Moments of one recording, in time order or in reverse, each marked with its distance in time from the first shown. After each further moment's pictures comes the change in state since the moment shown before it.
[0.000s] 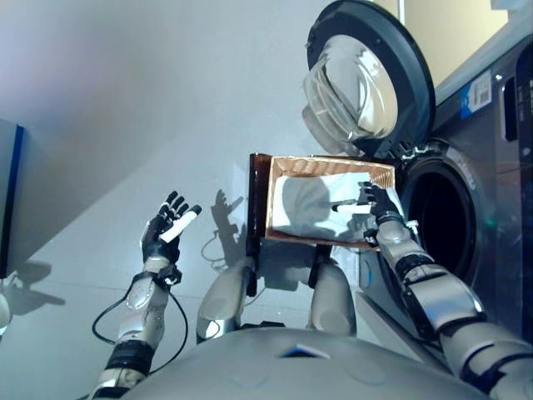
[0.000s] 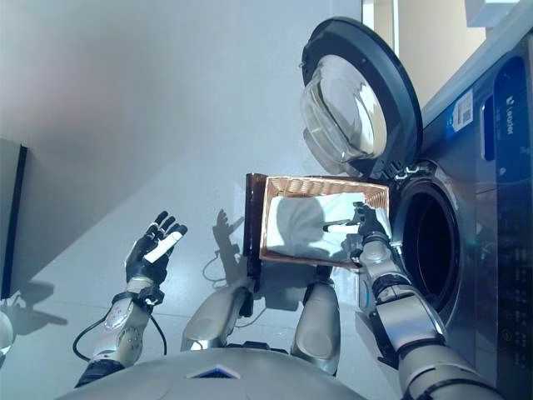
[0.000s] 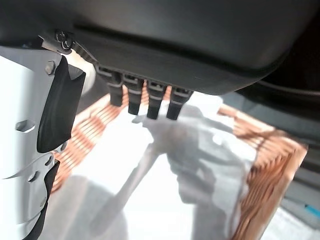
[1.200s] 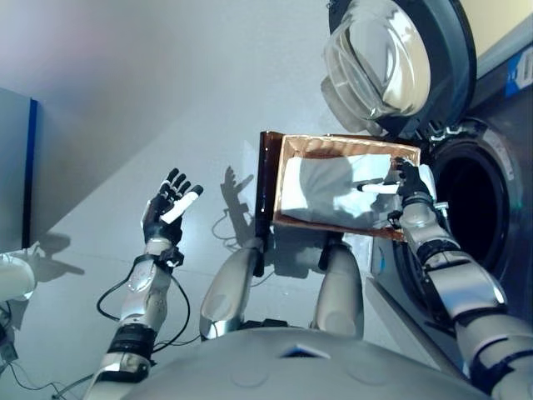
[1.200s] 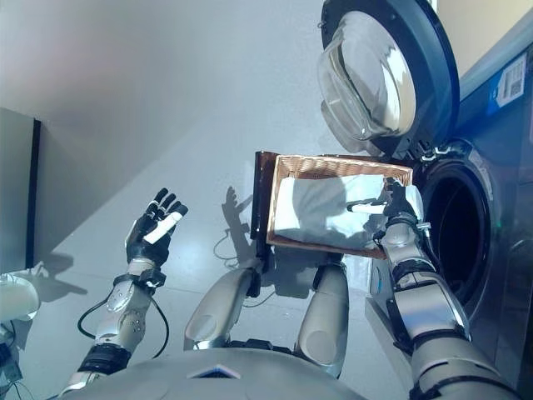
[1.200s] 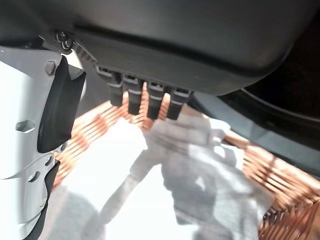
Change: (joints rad) left arm -0.065 0.007 -0.011 -0.046 -0.030 -0.013 0.000; right arm -0.087 -0.093 -0.021 0.003 0.014 -0.006 -0.048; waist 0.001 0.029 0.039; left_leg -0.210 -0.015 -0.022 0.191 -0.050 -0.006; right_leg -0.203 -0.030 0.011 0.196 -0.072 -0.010
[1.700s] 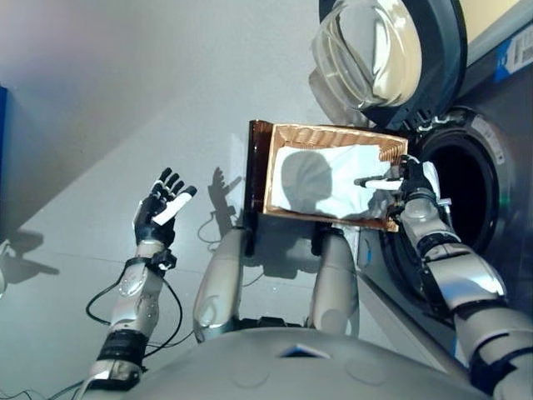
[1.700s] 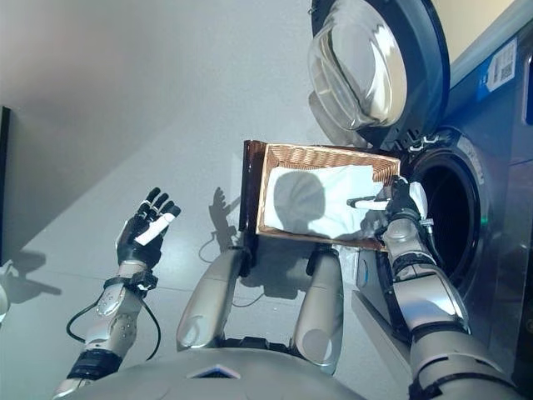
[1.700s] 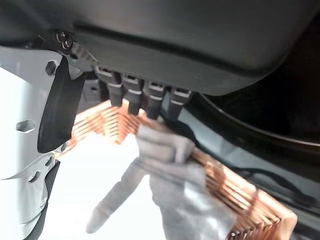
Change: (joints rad) left arm 0.036 0.047 0.008 -0.061 -0.015 0.003 0.000; right arm -0.044 0.005 -0.001 0.071 -0.001 0.005 -0.008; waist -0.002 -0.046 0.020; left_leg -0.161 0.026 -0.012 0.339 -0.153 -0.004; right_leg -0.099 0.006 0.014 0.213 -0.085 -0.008
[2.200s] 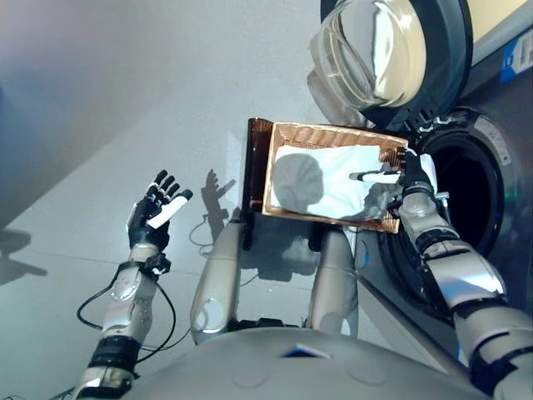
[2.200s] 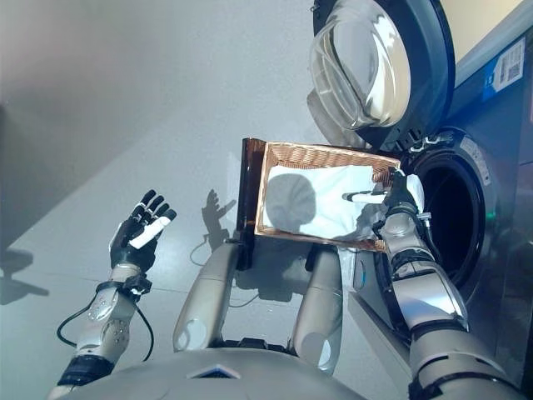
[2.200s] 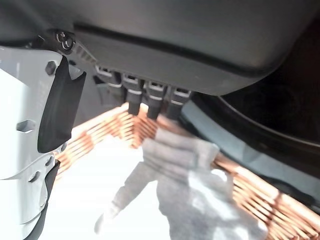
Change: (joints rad) left arm 0.068 0.056 0.002 -0.050 -0.021 0.000 -0.007; right arm -0.015 -0.002 0.004 -0.039 0.001 -0.003 0.004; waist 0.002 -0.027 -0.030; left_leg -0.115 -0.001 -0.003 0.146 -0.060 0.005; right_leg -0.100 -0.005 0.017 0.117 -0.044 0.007
